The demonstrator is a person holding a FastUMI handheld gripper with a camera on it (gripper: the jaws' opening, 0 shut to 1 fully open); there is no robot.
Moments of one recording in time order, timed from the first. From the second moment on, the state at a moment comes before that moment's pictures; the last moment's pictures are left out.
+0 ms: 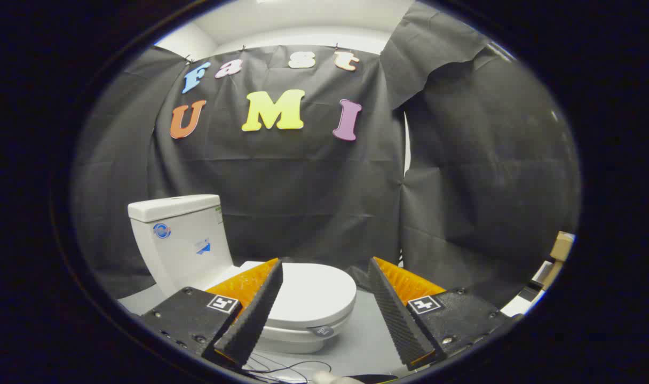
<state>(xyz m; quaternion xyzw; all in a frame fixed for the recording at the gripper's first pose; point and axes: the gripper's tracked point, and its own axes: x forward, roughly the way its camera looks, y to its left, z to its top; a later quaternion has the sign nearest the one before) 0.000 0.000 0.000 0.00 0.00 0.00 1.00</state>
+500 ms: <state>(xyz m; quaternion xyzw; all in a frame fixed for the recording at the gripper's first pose) -0.003 0.013 -0.004 0.00 0.01 0.01 1.00</state>
